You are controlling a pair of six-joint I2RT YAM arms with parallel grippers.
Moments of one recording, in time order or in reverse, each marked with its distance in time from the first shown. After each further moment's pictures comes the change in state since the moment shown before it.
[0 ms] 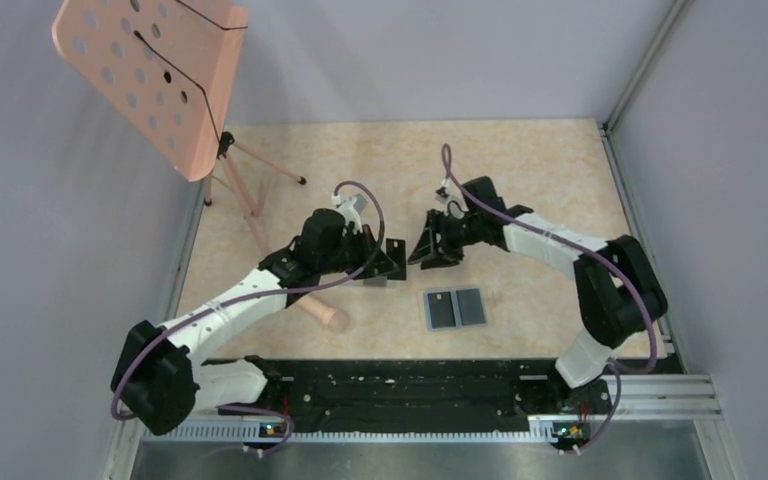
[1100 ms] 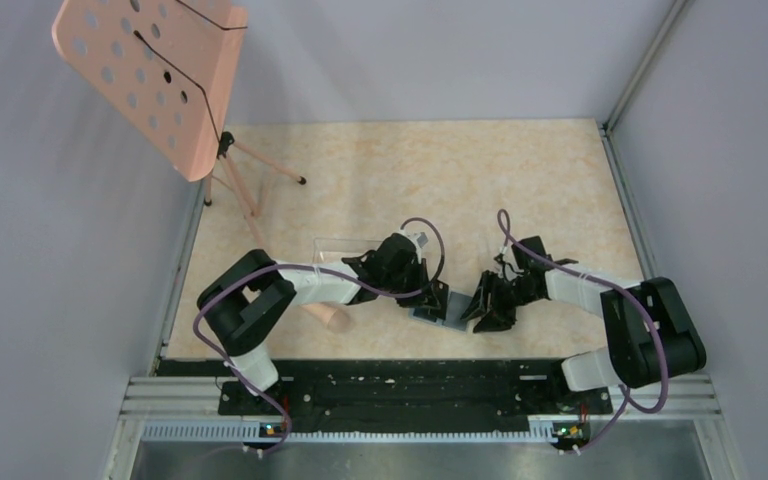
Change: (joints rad) left arm -0.243 0.544 0.042 0.318 0.041 -0.123; right arm -0.277 -0.295 -0.548 -0.179 0.050 -0.034
